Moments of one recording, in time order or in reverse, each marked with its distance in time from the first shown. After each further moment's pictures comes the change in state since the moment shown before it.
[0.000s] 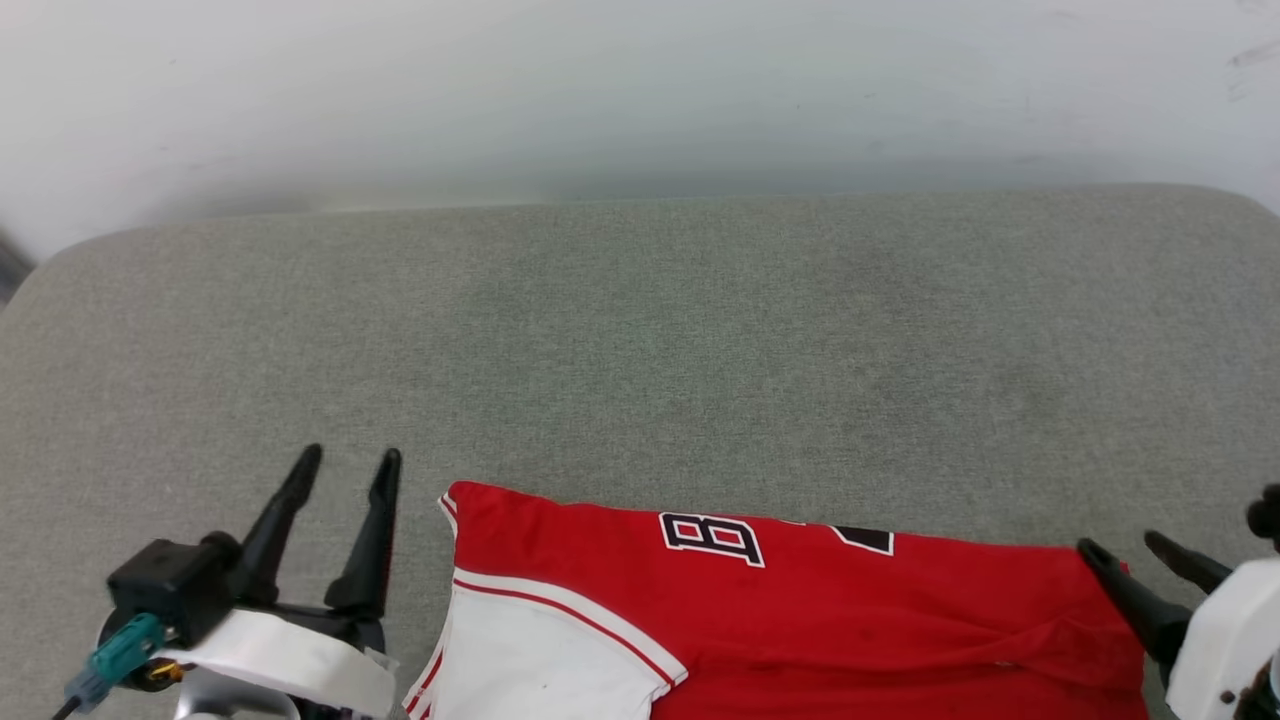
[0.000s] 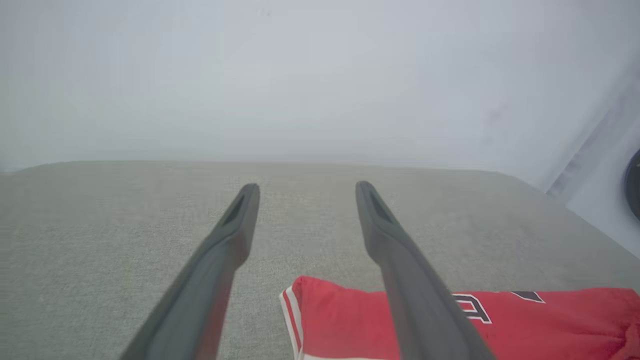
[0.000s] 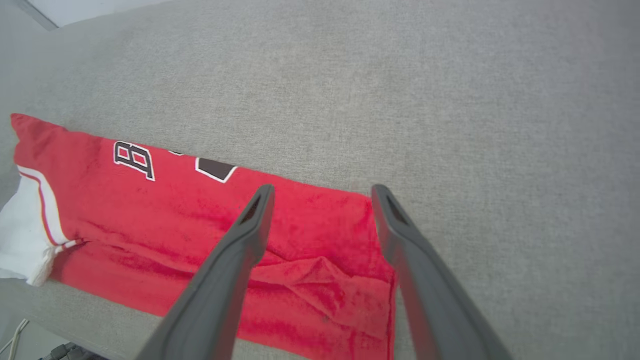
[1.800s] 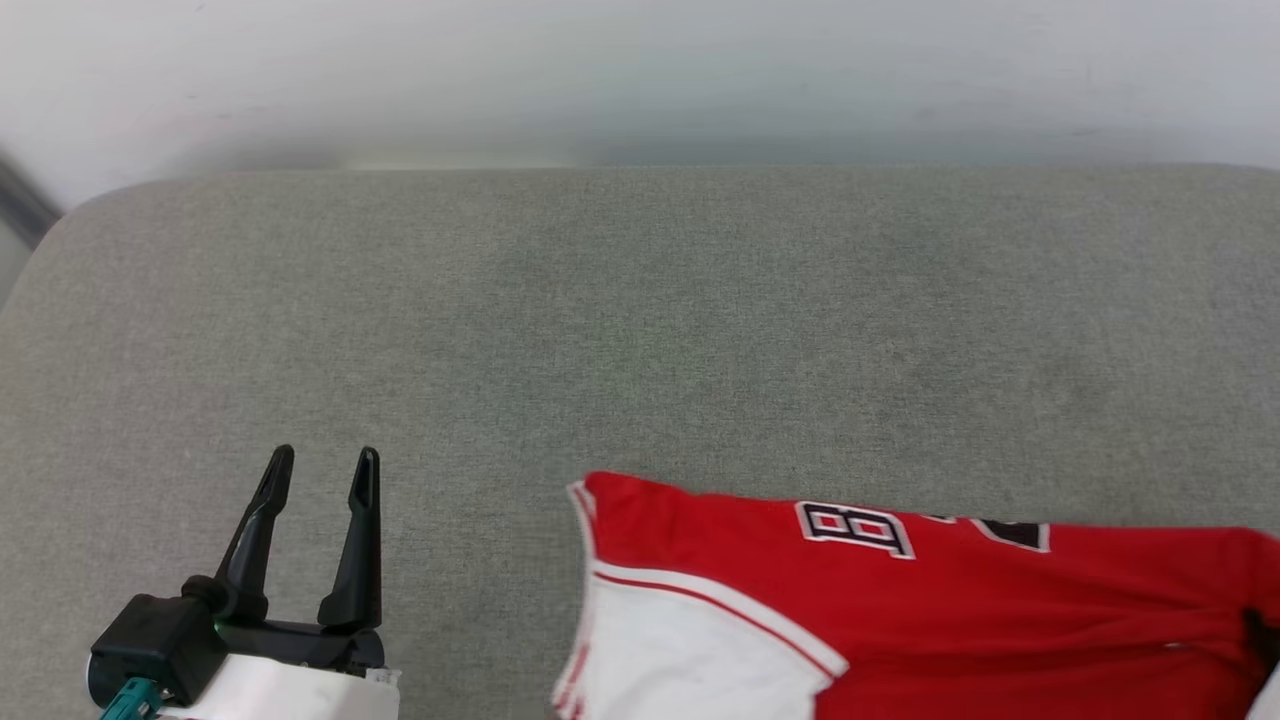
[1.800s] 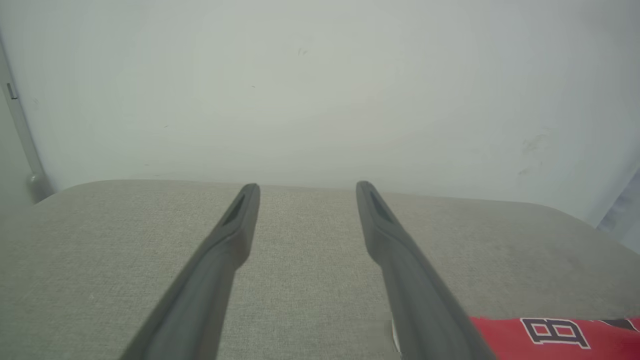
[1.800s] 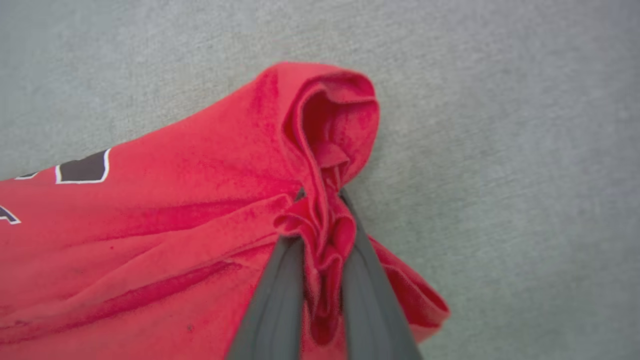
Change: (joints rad) left arm 0.115 -0.395 0.385 0.006 0.402 -0.300 -0.003; right arm -0.008 0.236 -0.351 0.281 -0.222 0.001 -0.036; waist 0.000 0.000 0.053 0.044
